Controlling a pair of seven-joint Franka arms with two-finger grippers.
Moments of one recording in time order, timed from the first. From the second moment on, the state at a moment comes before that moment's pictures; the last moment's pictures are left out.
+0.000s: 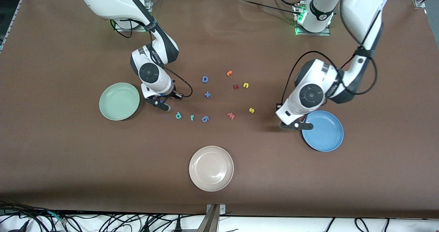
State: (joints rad) left arm -0.07 0.53 -0.31 -1.68 0.17 1.95 -0.39; right arm 0.35 0.50 0.17 -2.07 0.00 2.45 0.96
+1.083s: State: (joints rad) left arm 0.18 0.69 -0.33 -1.53 0.15 1.96 -0.05; right arm 0.33 0.30 -0.21 -2.05 0.01 2.00 0.37
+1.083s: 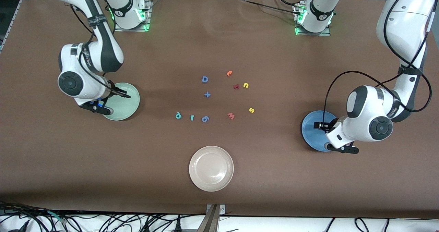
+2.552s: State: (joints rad) left arm -0.15 0.68 -0.45 -1.84 0.39 2.47 -0.93; right arm 0.33 0.37 -0.25 -2.20 0.09 2.26 0.26
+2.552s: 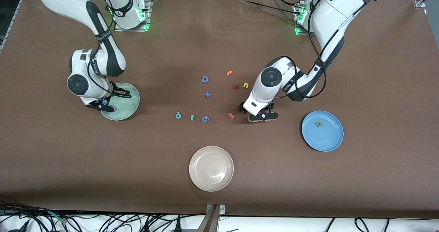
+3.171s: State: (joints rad) left arm -0.16 0.69 -0.45 -1.85 0.39 2.47 -0.94; right arm 0.35 0.32 -0.15 -2.03 0.20 2.17 0.51
